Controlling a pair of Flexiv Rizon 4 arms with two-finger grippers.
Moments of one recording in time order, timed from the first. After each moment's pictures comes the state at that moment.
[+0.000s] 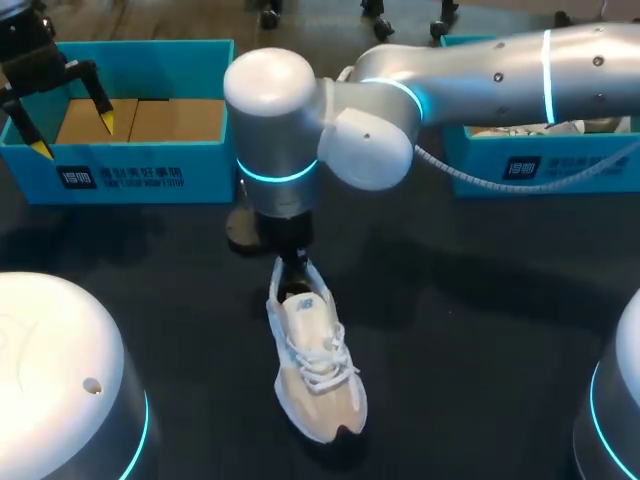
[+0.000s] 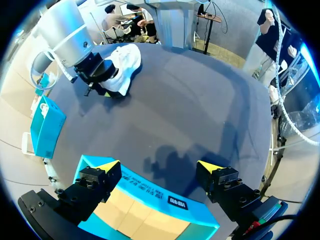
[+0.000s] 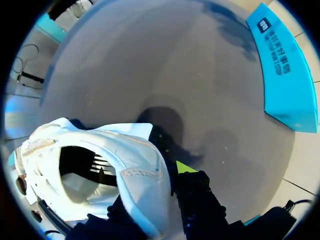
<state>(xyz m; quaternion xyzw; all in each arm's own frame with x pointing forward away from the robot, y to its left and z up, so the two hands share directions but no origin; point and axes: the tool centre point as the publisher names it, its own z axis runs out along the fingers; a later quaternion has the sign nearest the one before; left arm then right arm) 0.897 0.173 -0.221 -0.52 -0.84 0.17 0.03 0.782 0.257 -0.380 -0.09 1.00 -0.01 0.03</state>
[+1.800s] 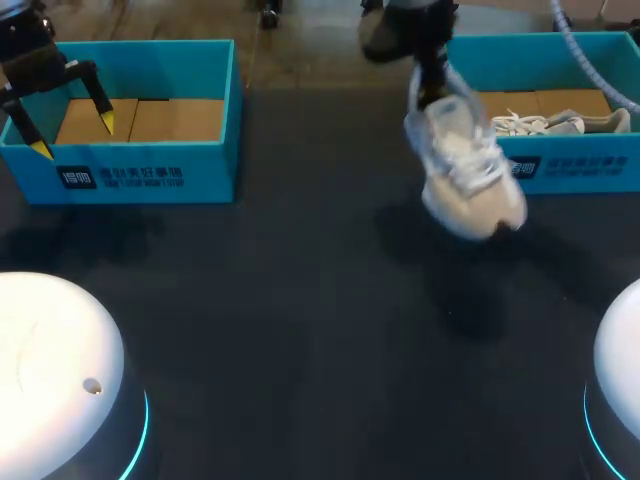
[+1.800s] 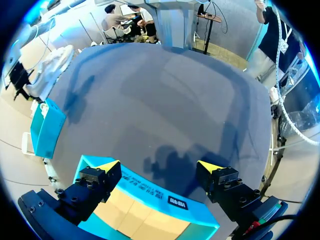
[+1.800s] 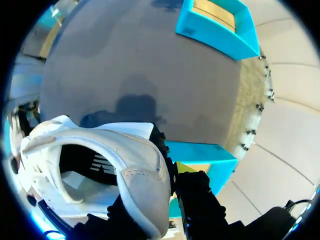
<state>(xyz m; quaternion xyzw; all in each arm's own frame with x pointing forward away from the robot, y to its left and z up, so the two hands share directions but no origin) 0.897 0.173 -0.221 -0.52 -0.84 0.17 0.03 0.972 0.035 -0.164 -0.09 0.98 -0.12 0.11</state>
